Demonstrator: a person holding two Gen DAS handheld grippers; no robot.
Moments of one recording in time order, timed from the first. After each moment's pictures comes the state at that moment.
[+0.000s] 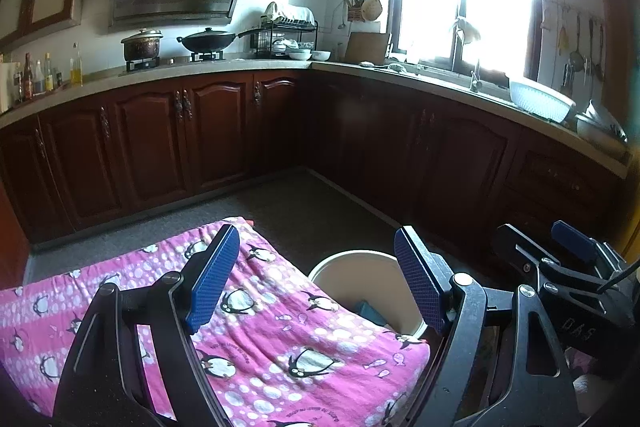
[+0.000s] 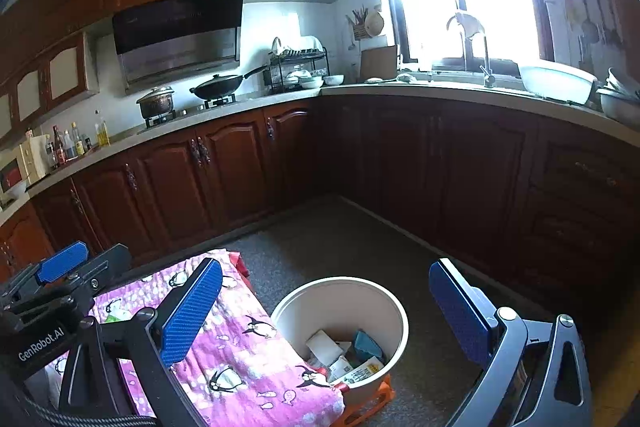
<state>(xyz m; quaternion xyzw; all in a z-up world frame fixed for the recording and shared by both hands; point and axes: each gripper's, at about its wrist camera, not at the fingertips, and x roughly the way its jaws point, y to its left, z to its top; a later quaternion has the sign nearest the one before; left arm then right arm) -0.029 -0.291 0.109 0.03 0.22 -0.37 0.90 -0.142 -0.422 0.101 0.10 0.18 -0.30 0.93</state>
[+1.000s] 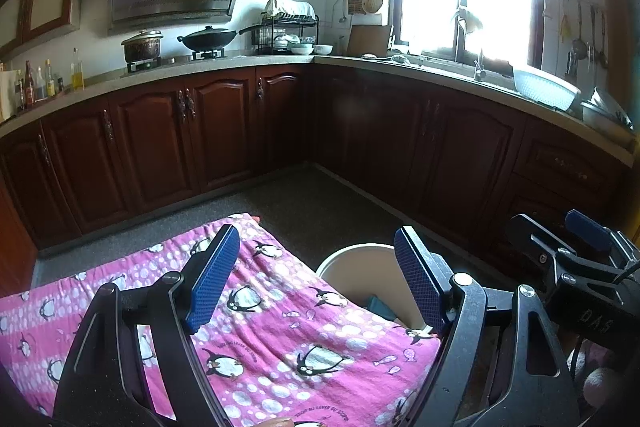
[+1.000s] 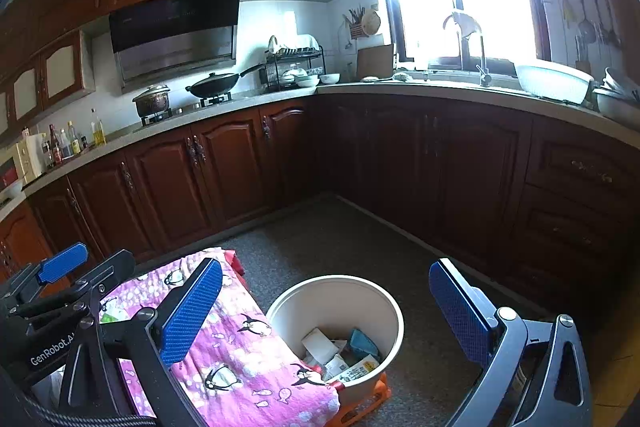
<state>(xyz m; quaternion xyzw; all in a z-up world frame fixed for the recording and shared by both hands) -0.027 -0.294 0.096 0.05 0.22 -0.37 0.90 -0.145 -0.423 0.104 0.10 0.19 -0.31 0.93</state>
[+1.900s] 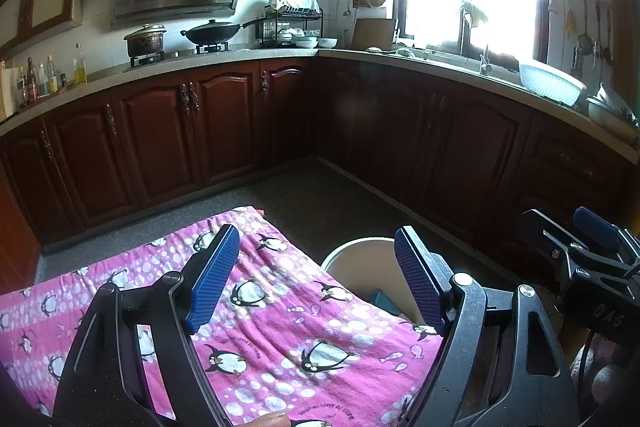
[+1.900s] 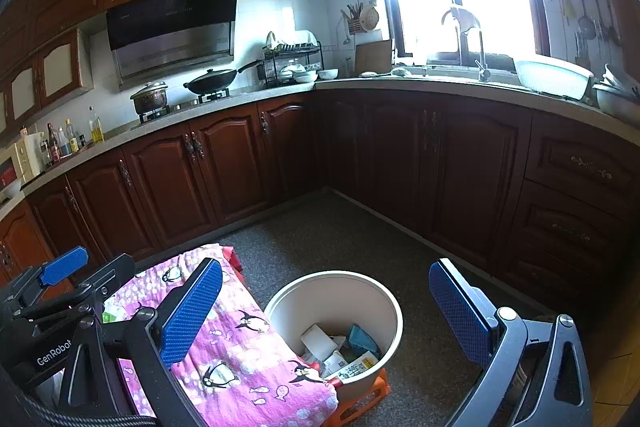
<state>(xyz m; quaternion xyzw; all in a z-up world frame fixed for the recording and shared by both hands) -0.018 -0.290 0.083 0.06 0.23 -0.37 0.90 -0.144 -0.426 0.099 0.10 0.20 -0.31 0.92</state>
